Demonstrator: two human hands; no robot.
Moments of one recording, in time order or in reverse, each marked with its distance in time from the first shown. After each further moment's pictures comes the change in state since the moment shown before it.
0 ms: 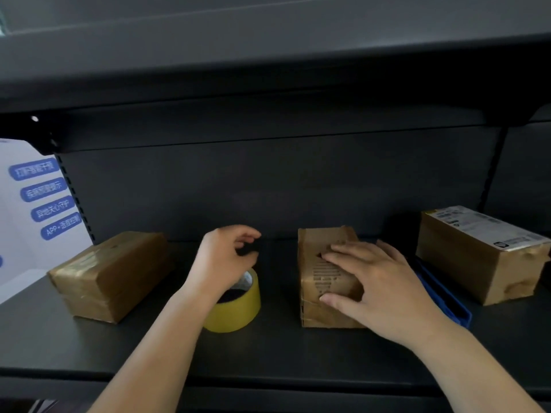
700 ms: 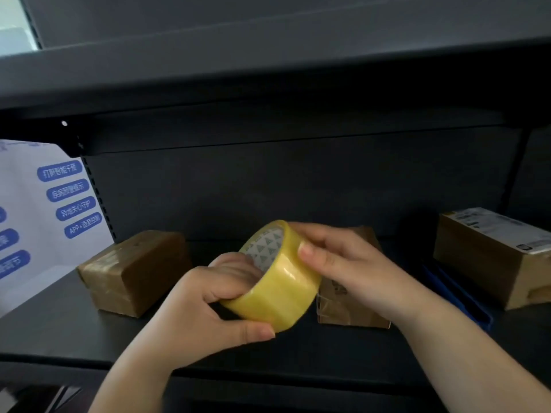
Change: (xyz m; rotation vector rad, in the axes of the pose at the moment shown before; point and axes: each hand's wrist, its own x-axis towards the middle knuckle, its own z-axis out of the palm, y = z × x) left_hand -0.073 0.023 -0.062 -0.296 -0.269 0.532; right_hand 0.026 -0.060 -0.035 1.170 -0.206 -0.097
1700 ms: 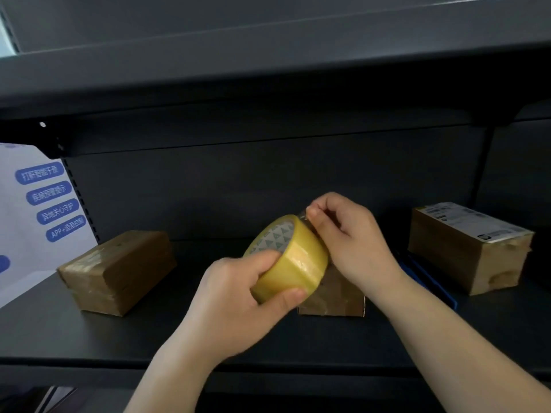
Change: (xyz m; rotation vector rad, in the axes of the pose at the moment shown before) left_hand 0.025 0.033 0.045 0.197 0.124 -0.193; right_hand -0.001 0.007 -0.015 -0.341 0.523 -0.204
